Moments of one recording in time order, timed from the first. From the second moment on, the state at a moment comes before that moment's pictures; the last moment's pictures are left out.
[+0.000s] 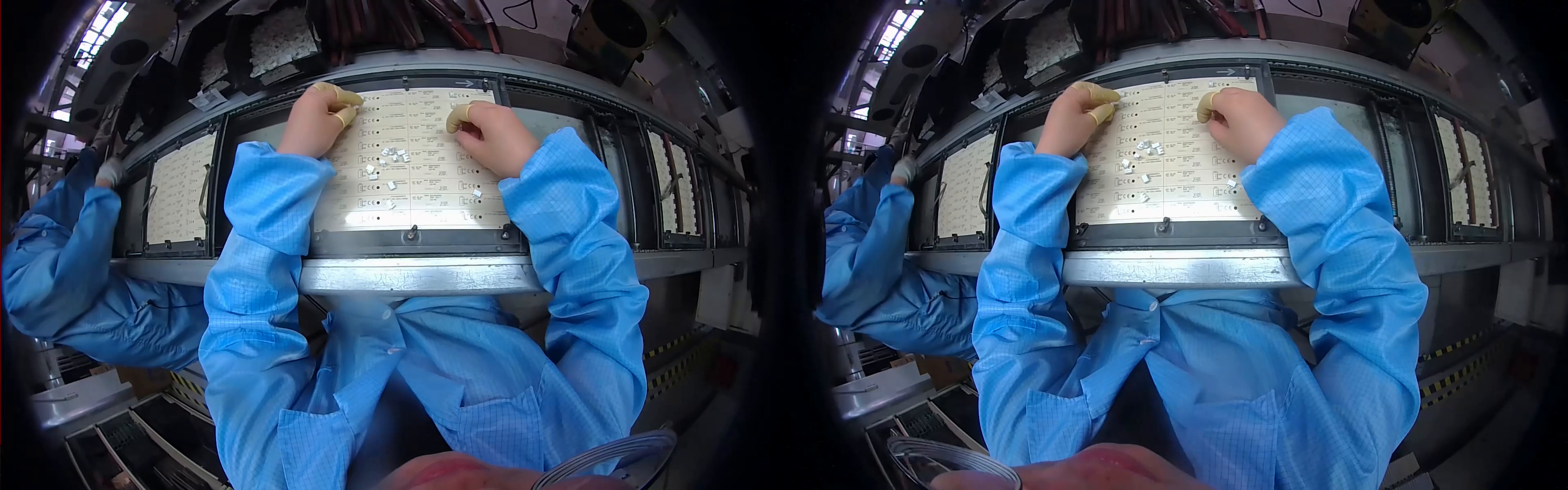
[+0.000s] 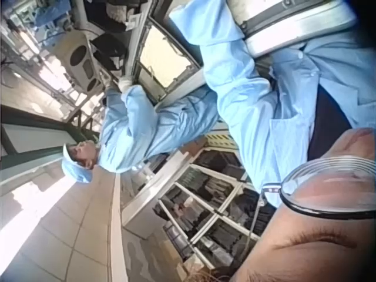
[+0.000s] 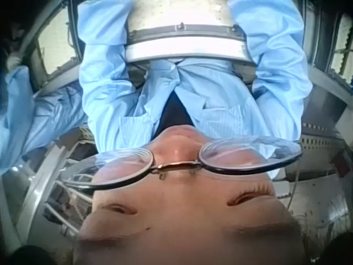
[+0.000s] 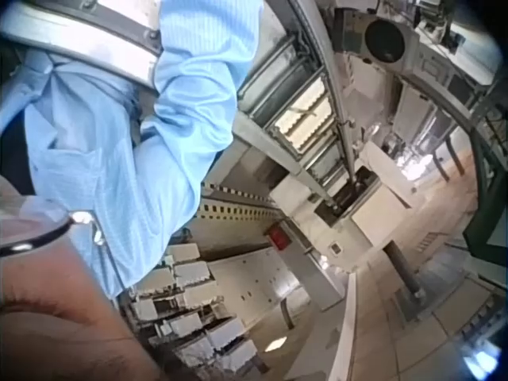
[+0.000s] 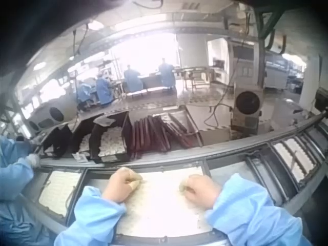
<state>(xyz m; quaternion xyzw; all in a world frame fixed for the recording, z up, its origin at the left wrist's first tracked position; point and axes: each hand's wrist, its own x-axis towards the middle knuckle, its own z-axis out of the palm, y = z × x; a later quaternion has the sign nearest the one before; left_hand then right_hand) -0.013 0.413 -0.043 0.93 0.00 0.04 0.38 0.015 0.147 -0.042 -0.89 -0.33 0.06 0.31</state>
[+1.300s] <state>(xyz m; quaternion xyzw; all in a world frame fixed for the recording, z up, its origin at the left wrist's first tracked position) -0.045 0.401 -0.015 0.94 -0.15 -0.04 0.30 0.019 0.156 -0.049 -0.95 -0.29 0.02 0.14</state>
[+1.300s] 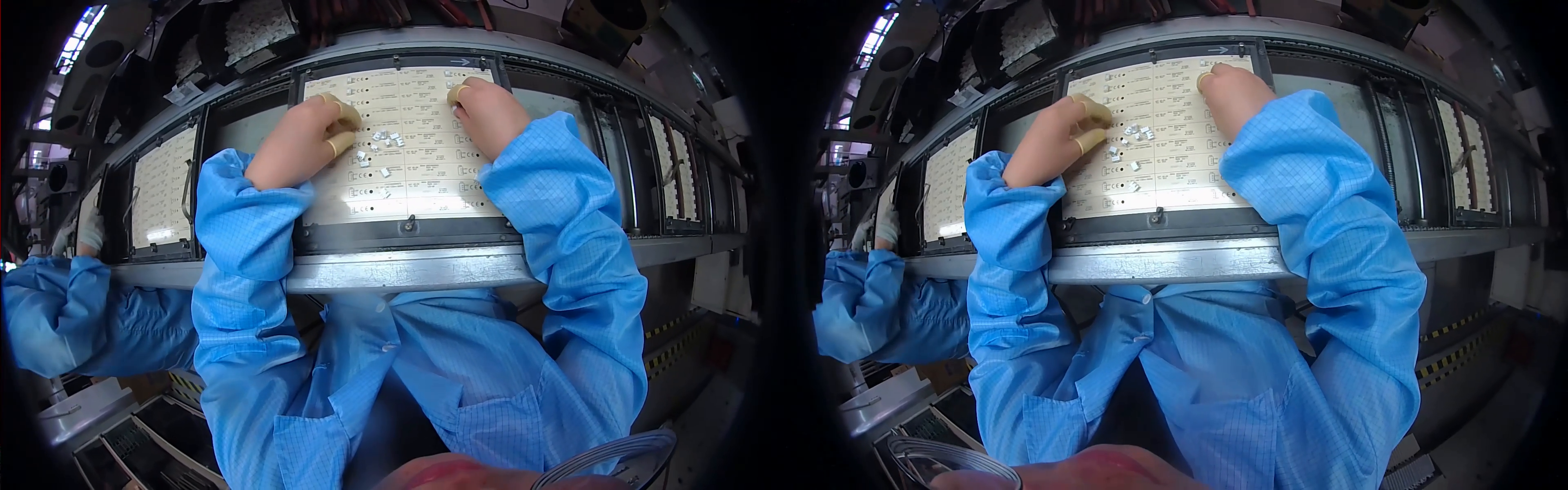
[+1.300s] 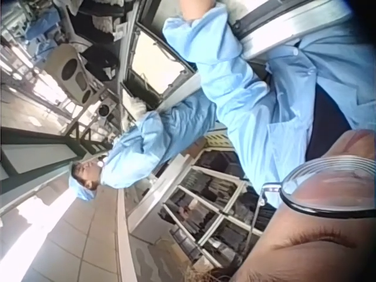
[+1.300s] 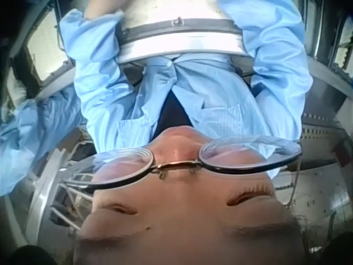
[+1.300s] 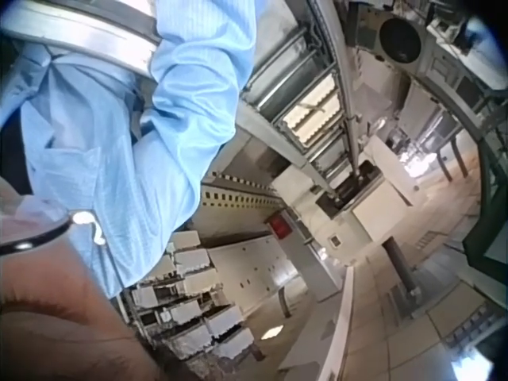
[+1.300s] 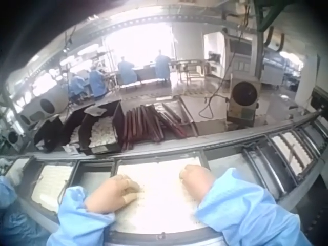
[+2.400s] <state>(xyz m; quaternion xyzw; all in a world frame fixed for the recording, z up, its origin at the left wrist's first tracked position) -0.041 0.407 -0.037 0.90 -0.10 0.01 0.41 0.000 0.161 -0.039 -0.92 -0.35 -0.02 0.16</state>
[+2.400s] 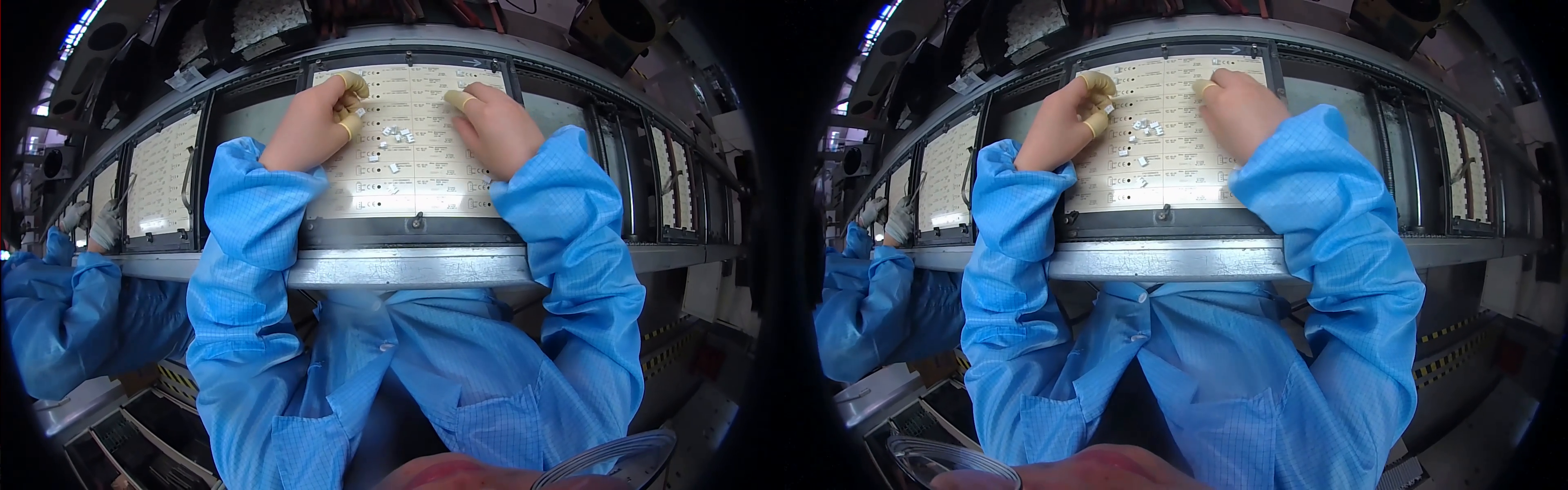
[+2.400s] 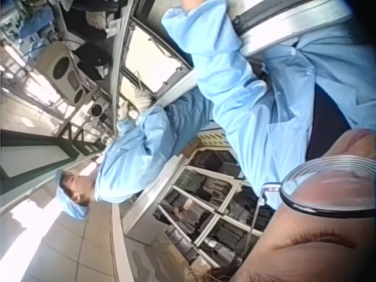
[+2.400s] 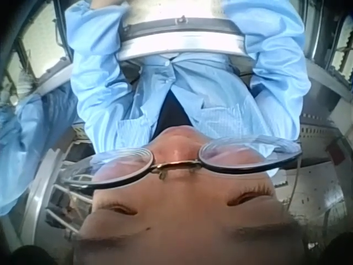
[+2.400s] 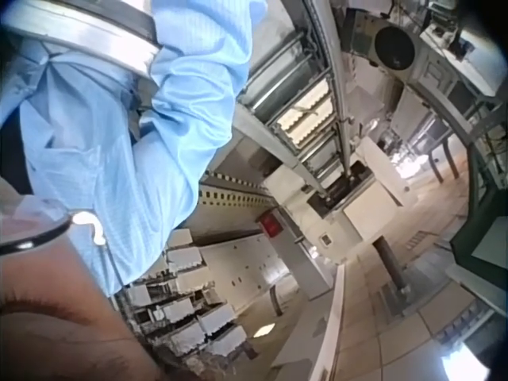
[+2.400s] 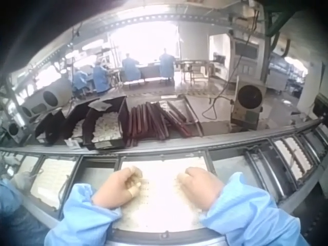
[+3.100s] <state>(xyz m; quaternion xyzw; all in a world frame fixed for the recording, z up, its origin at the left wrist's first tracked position) -0.029 0.413 -0.041 0.97 -0.14 0.04 0.19 -0.015 0.183 -0.038 -0.91 -0.29 0.06 0.29</state>
